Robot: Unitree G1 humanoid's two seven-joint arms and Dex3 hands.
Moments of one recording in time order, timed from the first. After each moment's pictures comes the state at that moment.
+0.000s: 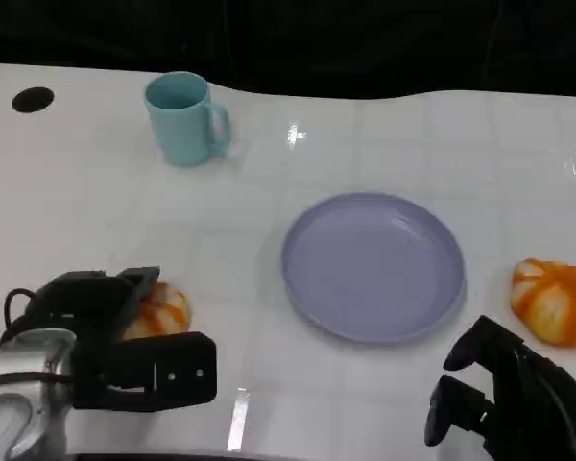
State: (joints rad) left arm -0.31 0.40 -0.38 0.28 0.86 0.21 -0.27; right arm 0.30 -0.02 -0.01 -0.29 0.45 0.29 0.31
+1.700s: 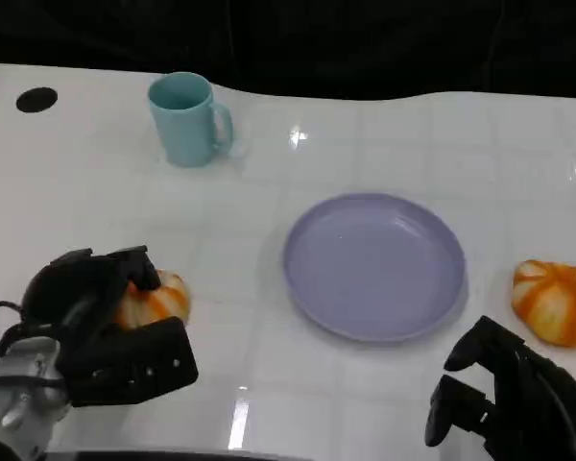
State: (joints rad) left arm -0.47 0.34 -0.38 0.87 0.66 -0.20 0.33; right arm 0.30 -0.02 -0.01 -0.29 0.45 0.28 0.31
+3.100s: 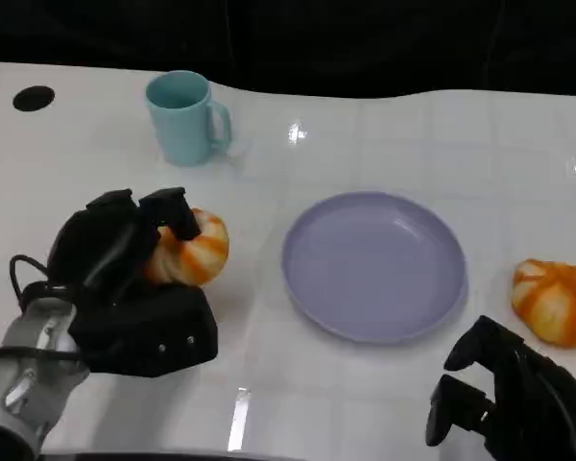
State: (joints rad) left arm -0.45 0.35 -0.32 0.57 0.61 -0.24 0.25; right arm 0.29 -0.03 -0.01 -0.29 0.45 0.28 0.32
